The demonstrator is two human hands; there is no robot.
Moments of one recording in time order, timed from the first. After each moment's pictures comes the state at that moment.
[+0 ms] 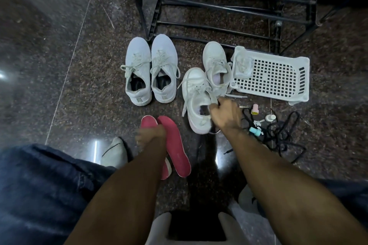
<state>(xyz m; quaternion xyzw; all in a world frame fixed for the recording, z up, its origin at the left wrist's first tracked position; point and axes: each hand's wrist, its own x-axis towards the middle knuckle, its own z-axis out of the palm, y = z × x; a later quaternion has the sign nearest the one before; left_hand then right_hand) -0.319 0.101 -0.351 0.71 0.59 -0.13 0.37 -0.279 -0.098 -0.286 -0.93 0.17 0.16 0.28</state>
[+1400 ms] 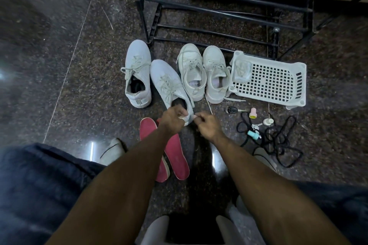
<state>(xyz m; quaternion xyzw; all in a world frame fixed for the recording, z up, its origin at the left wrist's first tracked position) -0.283 0.078 -0.323 0.85 0.09 -0.21 0.47 -0.296 -0.072 -0.324 -0.87 0.11 0.27 0.41</state>
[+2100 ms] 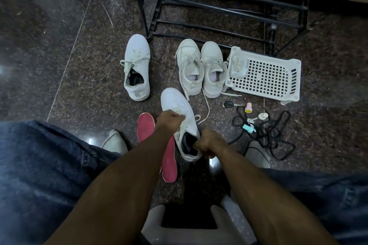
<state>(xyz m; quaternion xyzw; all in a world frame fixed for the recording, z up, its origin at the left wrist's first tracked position) -0.313 0.068 -0.311 0.83 0.26 -0.25 0.41 -0.344 -0.082 -0.308 -0.85 0.11 0.46 0.21</state>
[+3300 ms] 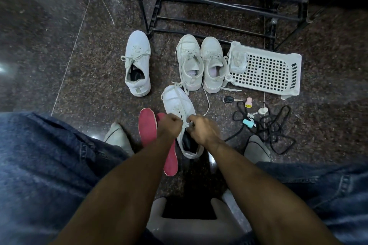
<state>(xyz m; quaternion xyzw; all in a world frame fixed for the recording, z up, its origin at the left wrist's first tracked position) -0.345 0.063 -0.332 0.85 0.26 -0.23 0.39 -0.348 -0.072 -0.304 -0.94 -0.05 0.26 0.22</state>
